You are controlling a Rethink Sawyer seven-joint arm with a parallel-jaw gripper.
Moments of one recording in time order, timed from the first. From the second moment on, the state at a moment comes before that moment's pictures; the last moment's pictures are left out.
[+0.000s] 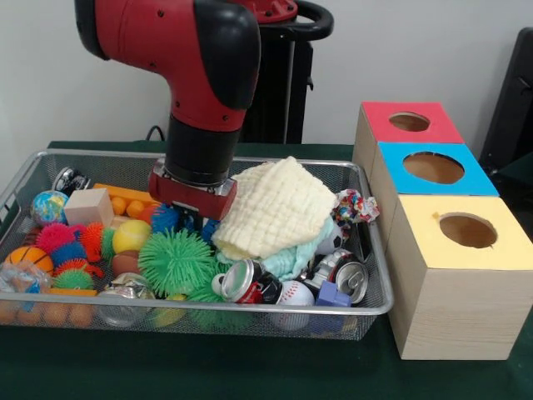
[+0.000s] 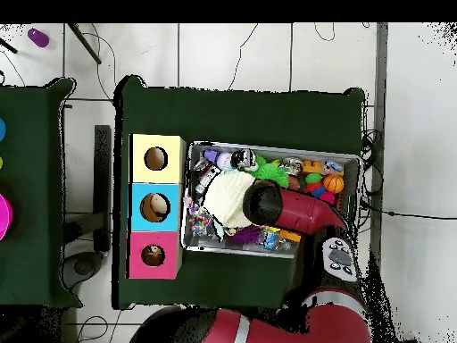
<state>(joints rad) -0.26 -0.40 -0.17 1.55 -0.05 0.29 1.76</state>
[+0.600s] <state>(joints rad) -0.46 -0.47 -0.01 1.59 -0.23 0.31 1.76</state>
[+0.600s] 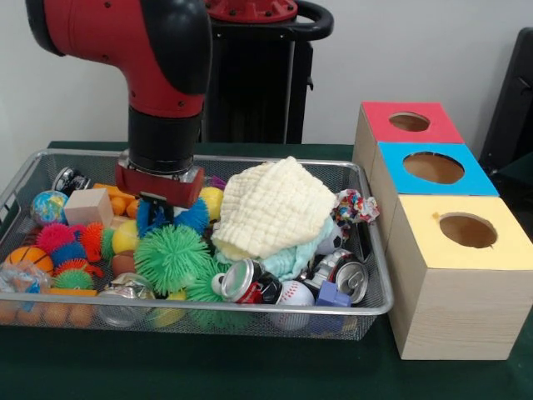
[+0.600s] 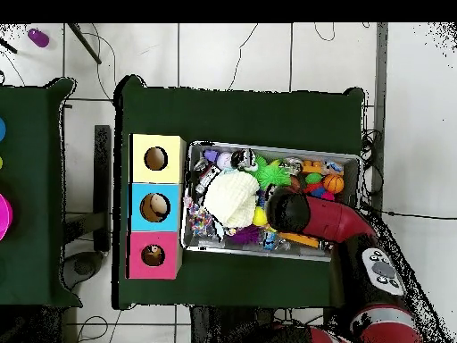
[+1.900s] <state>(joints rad) -0.56 -0.56 0.17 1.54 -0.35 0.64 1.76</state>
